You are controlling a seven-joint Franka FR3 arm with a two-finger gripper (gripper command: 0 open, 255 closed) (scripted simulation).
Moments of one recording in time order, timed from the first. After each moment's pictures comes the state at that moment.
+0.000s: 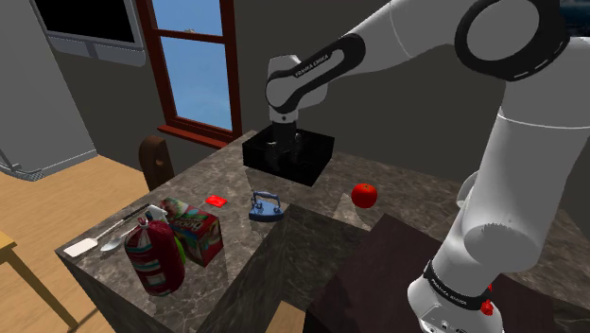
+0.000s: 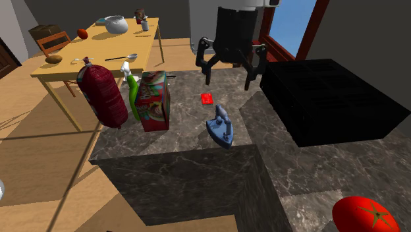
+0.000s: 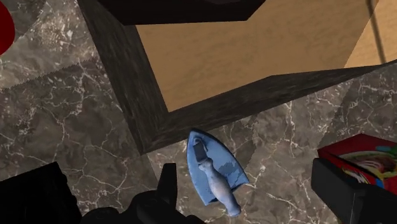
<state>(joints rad) 0.05 0.15 -0.01 -2.05 0.05 2.08 0.03</state>
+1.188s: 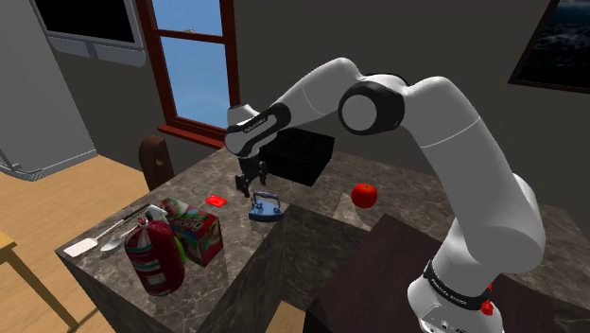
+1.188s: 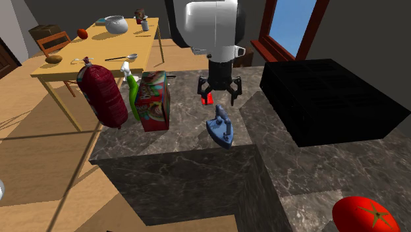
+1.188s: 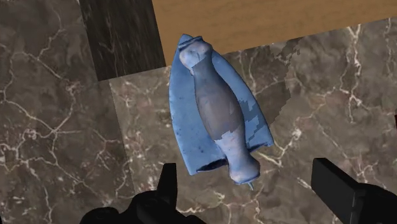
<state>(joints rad) 0.09 0.82 0.00 -1.42 -0.03 2.06 0.00</state>
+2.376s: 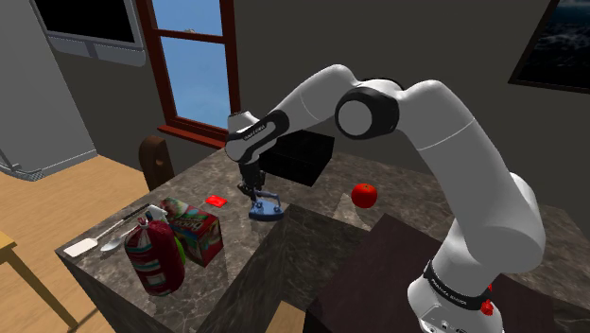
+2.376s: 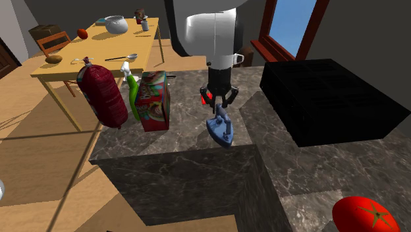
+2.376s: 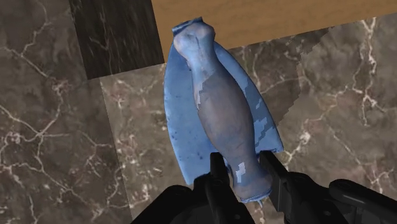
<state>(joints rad) 0.09 0.86 0.00 -1.42 -0.03 2.09 0.00</state>
